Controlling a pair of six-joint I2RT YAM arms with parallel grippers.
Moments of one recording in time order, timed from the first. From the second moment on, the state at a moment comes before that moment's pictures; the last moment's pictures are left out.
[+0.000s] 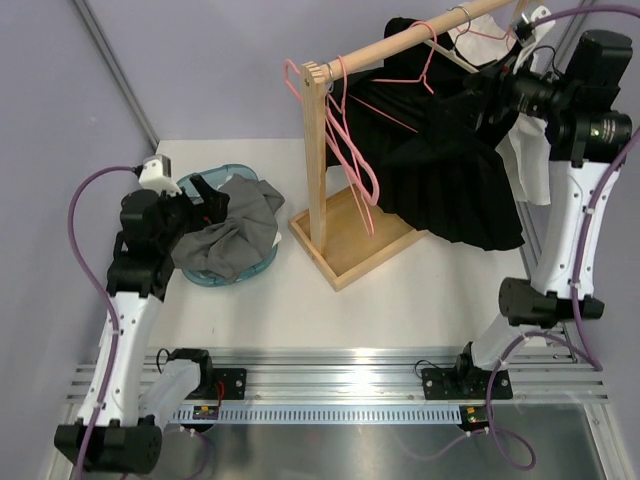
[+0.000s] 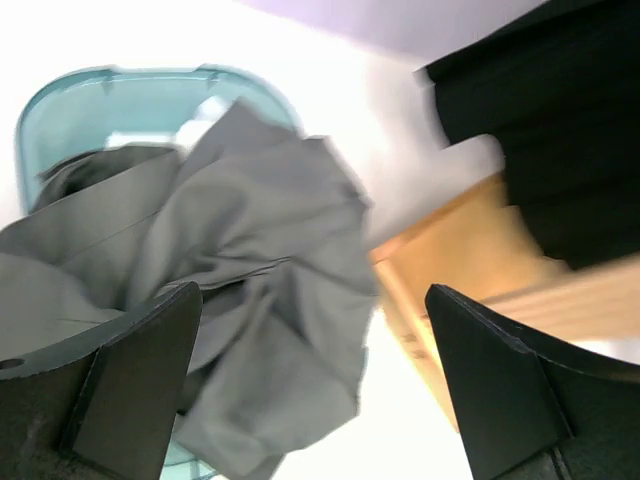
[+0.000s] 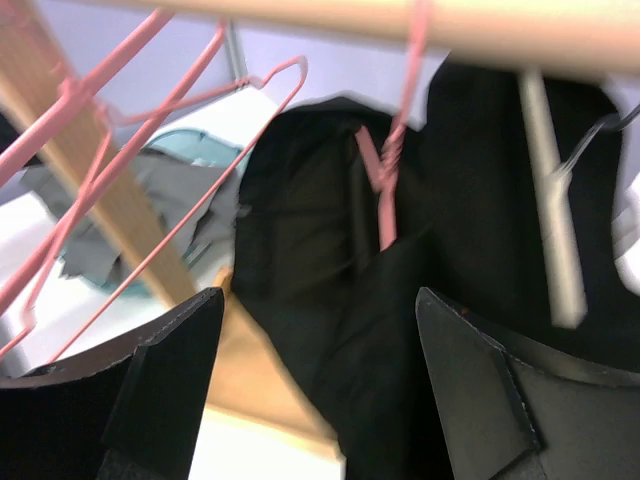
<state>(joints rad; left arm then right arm) -0.03 0.92 1.02 -0.42 0.11 -0.35 -0.11 1.66 2.38 -0.94 -0.96 -0.21</state>
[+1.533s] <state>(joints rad) -0.03 0.56 0.77 -0.41 0.29 -0.56 0.08 1.92 2.47 -0.76 -0.75 -0.17</state>
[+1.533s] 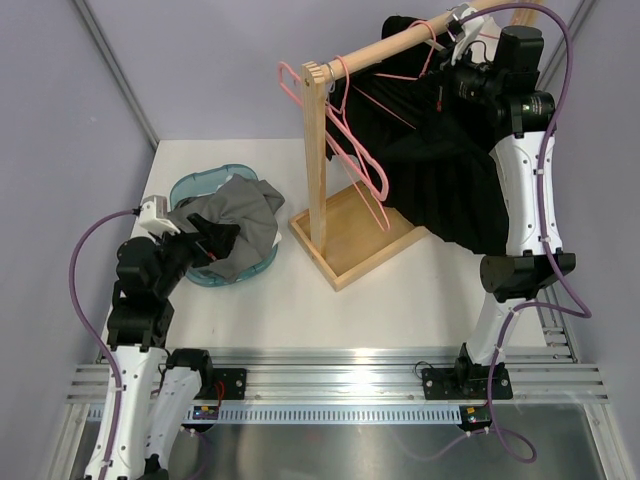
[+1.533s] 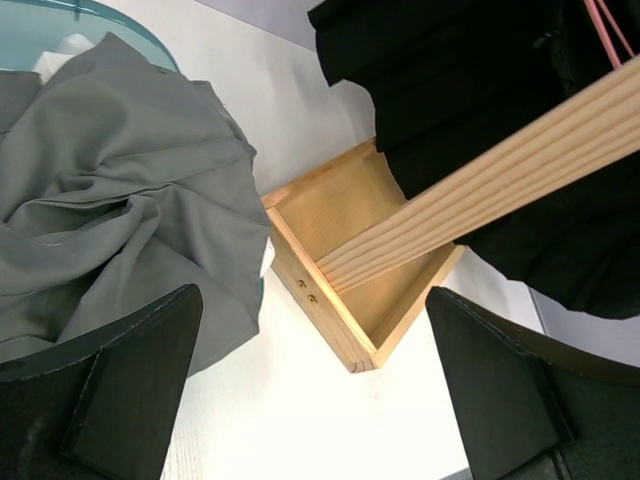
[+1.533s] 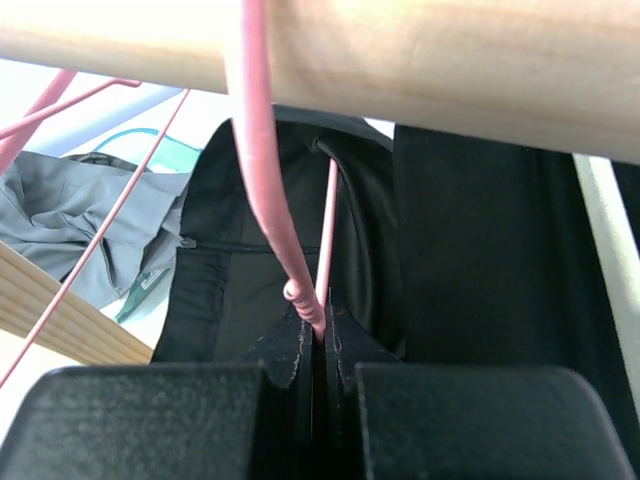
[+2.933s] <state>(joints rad) -0.25 0.71 0.65 -0.25 0.51 -0.60 -0.07 1.36 1.55 -1.01 -0.91 -0.55</state>
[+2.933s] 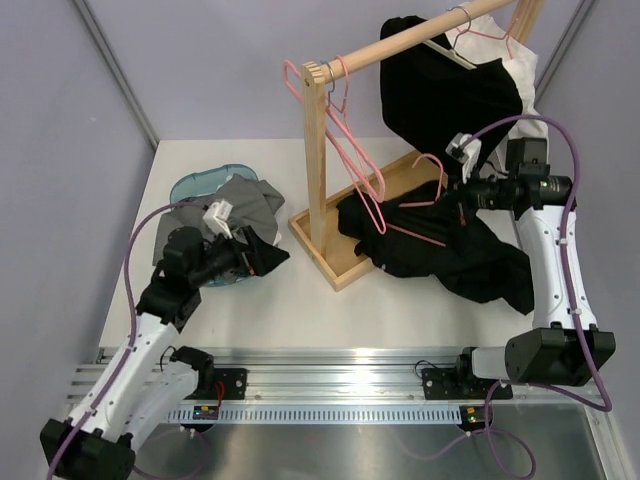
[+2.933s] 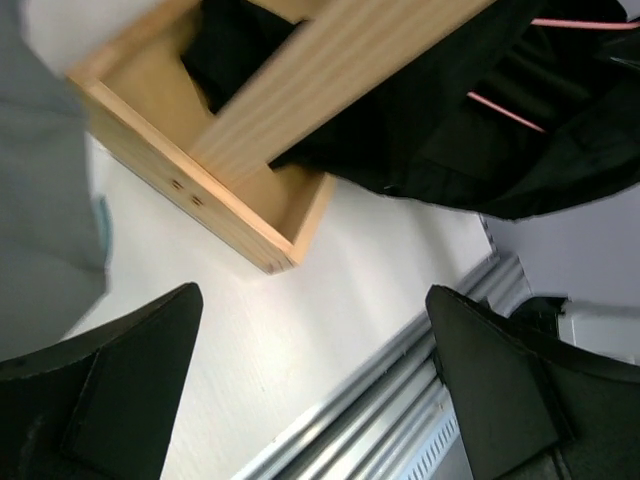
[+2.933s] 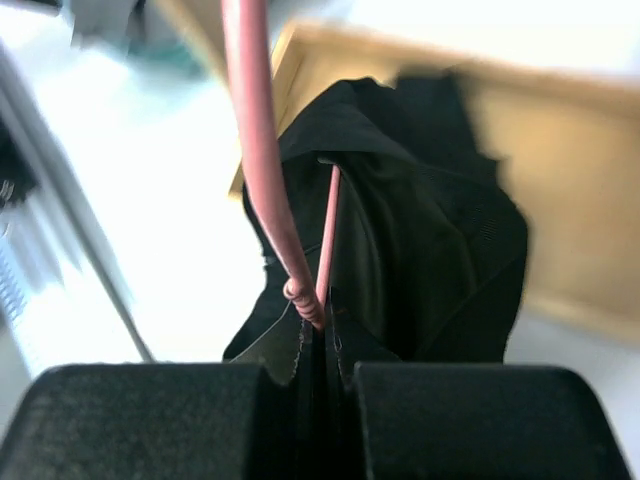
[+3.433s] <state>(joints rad) -0.79 1.09 0.71 -0.11 0.24 -0.57 -0.07 1.23 1.29 -1.32 -0.99 -1.00</state>
